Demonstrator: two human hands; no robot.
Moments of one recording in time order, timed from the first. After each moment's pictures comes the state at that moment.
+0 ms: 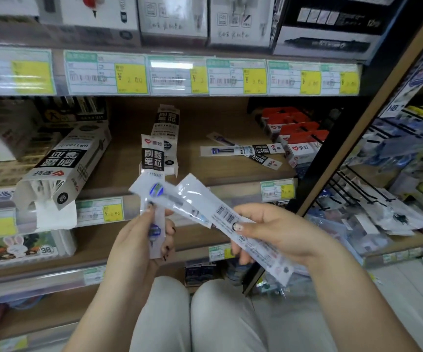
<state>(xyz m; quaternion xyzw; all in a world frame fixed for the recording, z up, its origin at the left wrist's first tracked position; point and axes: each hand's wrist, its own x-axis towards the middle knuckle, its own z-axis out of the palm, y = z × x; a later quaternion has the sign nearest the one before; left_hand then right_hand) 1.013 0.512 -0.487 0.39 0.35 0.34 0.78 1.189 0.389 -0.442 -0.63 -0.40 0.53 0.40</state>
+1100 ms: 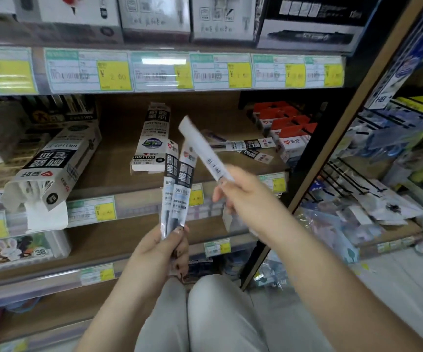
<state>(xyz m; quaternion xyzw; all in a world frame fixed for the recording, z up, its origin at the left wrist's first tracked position) 1.017 0.489 -0.501 0.49 0.31 0.23 0.78 1.162 0.418 -0.425 -0.75 -0.41 0.28 0.43</state>
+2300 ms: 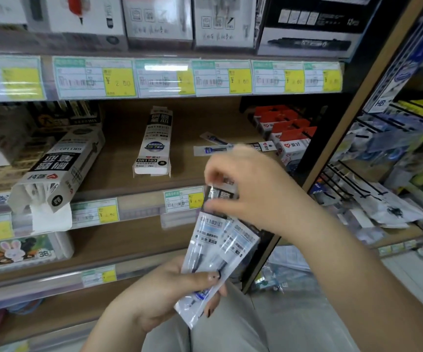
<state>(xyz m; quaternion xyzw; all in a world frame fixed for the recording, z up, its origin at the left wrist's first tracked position) 1.006 0.481 -0.491 0.56 0.13 -0.03 0.82 1.165 0.410 -0.384 -0.71 -0.67 -0.05 0.20</state>
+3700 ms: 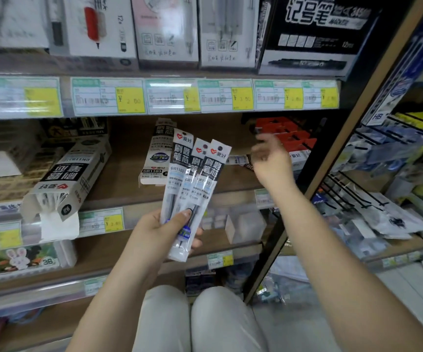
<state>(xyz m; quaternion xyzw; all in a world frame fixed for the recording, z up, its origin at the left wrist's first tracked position) 1.029 0.509 -0.459 0.56 0.34 0.25 0.72 1.274 0.471 -0.446 -0.80 -0.34 0.01 0.50</state>
